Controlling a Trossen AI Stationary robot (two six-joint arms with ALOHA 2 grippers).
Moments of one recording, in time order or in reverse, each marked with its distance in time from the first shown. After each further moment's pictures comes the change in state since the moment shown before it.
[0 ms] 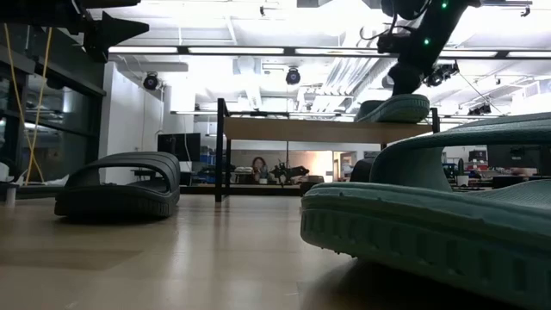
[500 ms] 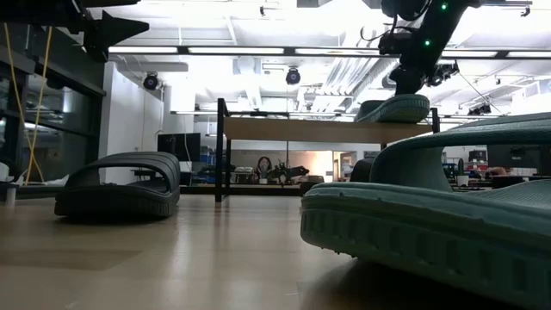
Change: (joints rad) left arm 0.000 0.000 0.000 0.009 -0.001 0.000; right arm 0.000 0.001 0.001 -0.013 0.056 -0.002
